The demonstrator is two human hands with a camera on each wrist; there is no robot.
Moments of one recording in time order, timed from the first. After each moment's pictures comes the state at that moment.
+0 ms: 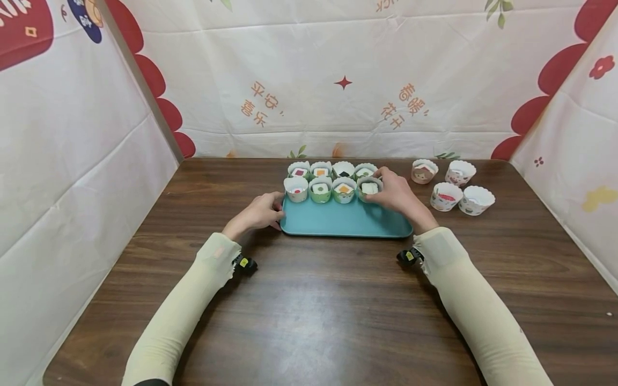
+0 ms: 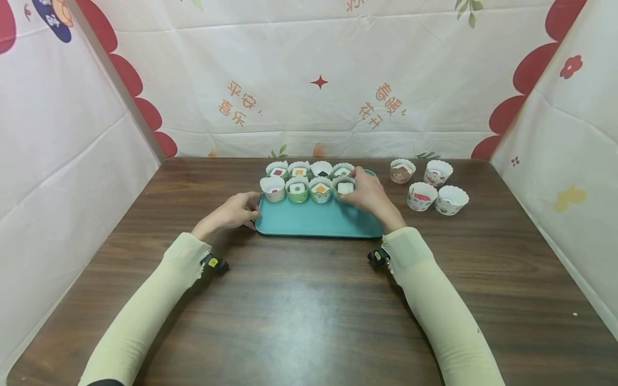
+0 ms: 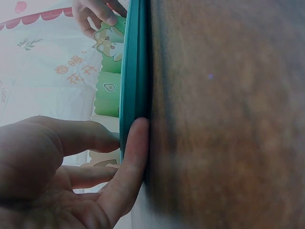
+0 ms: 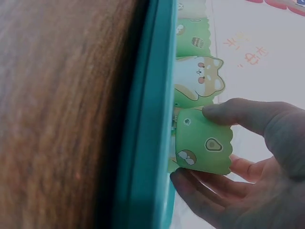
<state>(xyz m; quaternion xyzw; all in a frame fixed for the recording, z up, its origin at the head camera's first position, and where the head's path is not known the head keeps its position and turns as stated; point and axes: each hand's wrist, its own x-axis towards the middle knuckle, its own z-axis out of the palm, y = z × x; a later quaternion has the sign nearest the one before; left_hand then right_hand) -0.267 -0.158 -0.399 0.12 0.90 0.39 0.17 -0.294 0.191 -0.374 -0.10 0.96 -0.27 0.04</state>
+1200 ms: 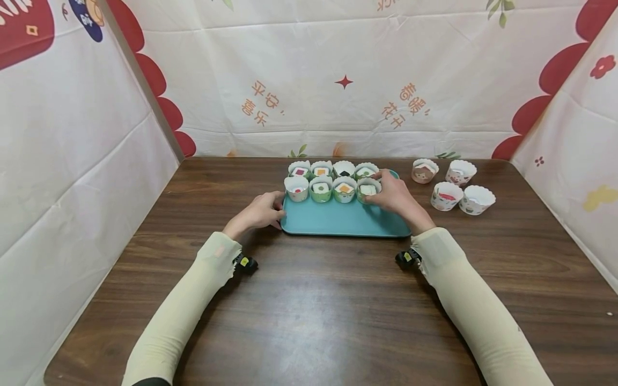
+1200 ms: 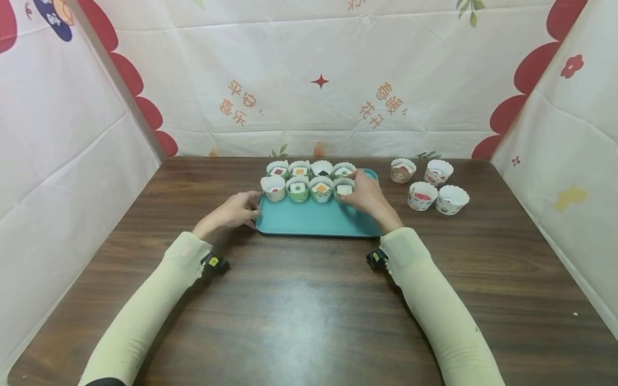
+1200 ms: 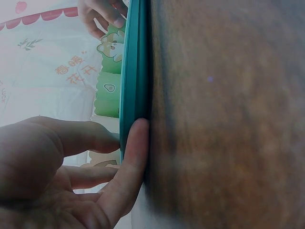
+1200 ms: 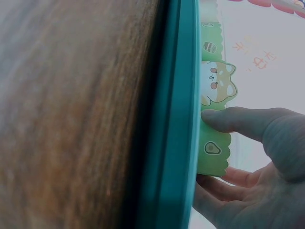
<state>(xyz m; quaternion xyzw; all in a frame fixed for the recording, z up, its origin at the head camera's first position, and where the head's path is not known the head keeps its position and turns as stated) -0.265 -0.158 -0.399 0.12 0.90 0.39 0.16 -0.293 0.186 -0.381 -0.07 0.95 -0.29 0.07</state>
